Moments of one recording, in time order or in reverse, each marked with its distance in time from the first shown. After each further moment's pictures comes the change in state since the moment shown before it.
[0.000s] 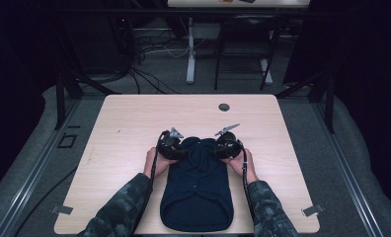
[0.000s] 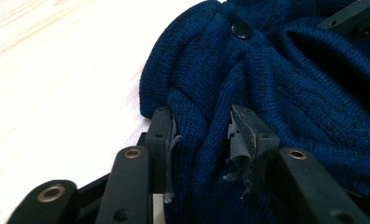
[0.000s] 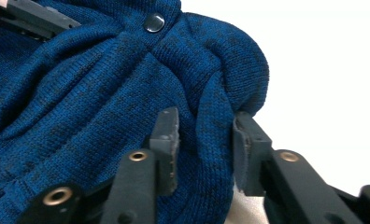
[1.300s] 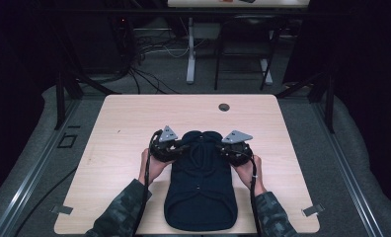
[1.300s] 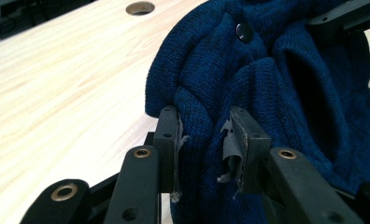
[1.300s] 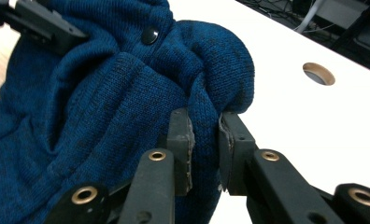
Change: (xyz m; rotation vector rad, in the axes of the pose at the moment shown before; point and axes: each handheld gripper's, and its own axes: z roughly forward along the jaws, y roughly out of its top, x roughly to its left) left arm -0.024 0.005 -0.057 -0.237 0.001 0.072; right arm 0.037 -0.018 -0.069 -0.298 -0.186 -0.169
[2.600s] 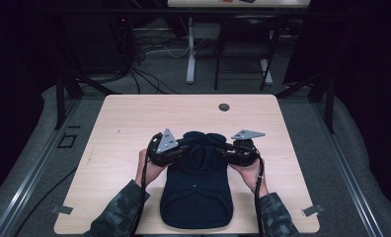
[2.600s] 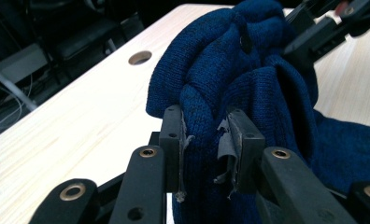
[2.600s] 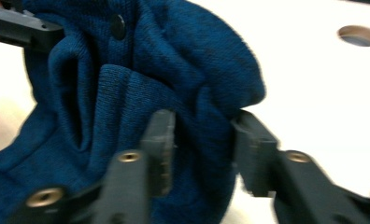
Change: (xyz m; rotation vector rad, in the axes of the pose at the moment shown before) left arm -0.021 0.008 -0.026 -0.105 0.045 0.190; right arm -0.014 -0.008 -0.010 -0.009 0.151 0.243
